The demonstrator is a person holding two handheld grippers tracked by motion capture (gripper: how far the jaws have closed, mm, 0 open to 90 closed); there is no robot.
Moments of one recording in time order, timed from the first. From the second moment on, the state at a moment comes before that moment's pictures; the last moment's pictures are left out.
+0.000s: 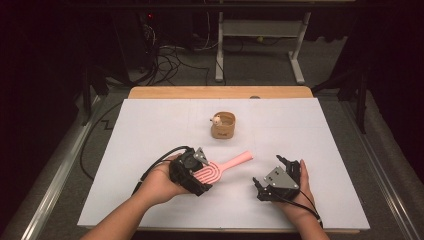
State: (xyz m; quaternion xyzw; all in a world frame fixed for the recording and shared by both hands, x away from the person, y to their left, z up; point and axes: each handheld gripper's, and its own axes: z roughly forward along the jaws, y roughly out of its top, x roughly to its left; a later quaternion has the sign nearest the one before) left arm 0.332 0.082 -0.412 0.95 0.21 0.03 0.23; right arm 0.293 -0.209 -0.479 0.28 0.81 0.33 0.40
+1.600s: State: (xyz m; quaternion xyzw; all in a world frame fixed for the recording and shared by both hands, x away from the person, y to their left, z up) left arm 0.331 0.040 -0.423 0.96 0.19 0.03 0.21; right arm 0.284 -0.171 -0.469 0.16 0.83 0.26 0.47
